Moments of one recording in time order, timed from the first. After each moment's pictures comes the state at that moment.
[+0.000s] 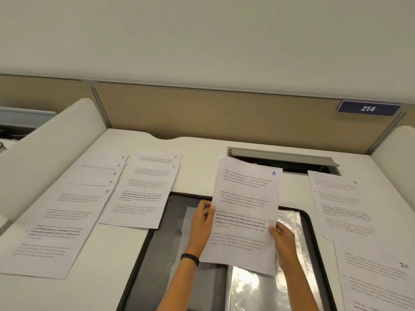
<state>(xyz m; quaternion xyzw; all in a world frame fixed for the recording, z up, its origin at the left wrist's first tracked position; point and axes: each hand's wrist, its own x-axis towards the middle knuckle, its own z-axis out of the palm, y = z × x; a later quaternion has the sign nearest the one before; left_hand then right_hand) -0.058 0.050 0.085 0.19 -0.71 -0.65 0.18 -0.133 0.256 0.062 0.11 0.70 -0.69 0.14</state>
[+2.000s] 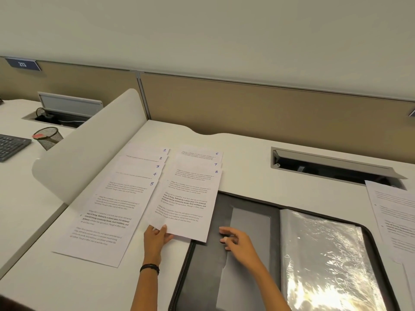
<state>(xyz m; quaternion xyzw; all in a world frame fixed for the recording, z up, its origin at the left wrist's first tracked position) 0.075 -0.161 0.016 0.47 -0.51 -0.68 0.26 -0.051 0.050 0.025 -0.18 0.76 -0.53 0.32</state>
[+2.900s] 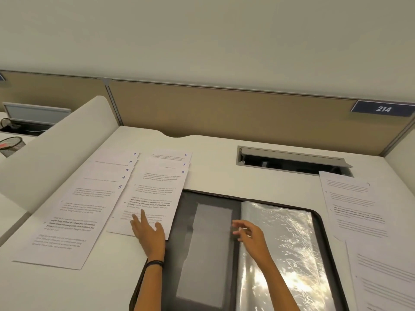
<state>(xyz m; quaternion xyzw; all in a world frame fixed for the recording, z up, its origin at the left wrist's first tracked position) 0.021 -0.071 0.028 0.50 -0.72 -0.39 0.28 -0.094 0.173 0.045 -0.13 0.78 -0.59 0.19</state>
